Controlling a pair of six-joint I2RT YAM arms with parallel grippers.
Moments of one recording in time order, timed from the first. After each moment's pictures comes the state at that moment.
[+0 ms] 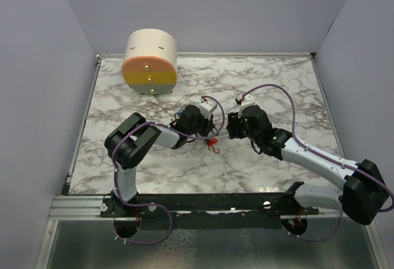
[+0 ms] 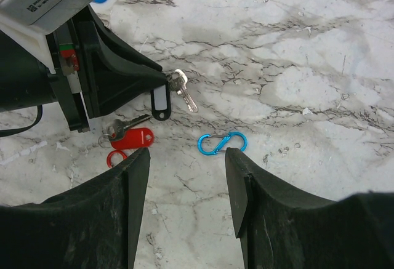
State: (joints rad) left arm -0.70 1.90 0.81 0.63 0.16 -0.13; right arm 0.72 1.19 0.72 -0.12 0.25 0.25
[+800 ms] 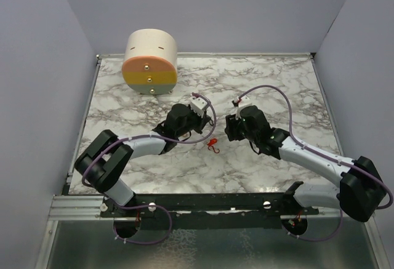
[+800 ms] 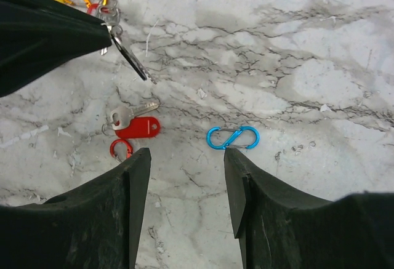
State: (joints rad) left arm -0.70 1.60 0.70 0.60 0.16 -0.07; right arm 0.72 1.21 0.72 -0.12 0.21 0.24
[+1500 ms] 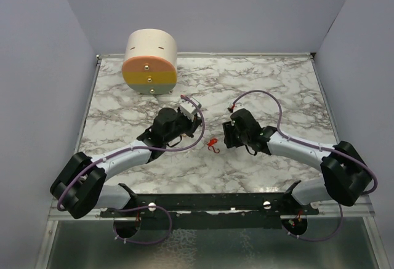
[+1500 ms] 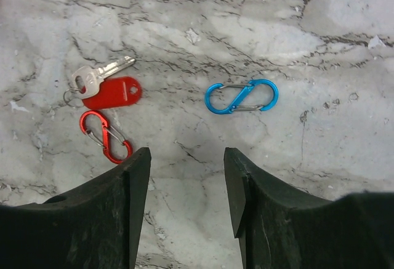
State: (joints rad) left arm -0.69 1.29 0.60 0.45 0.16 -0.06; right arm 0.72 1.38 0.73 -0.19 0.15 0.34
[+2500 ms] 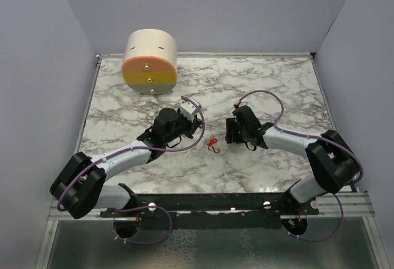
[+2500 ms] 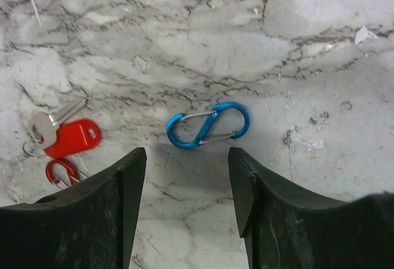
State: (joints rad) left arm -0.69 1.29 0.59 0.41 0.15 -0.06; right arm 0.63 1.52 0.73 -0.13 0.14 0.46
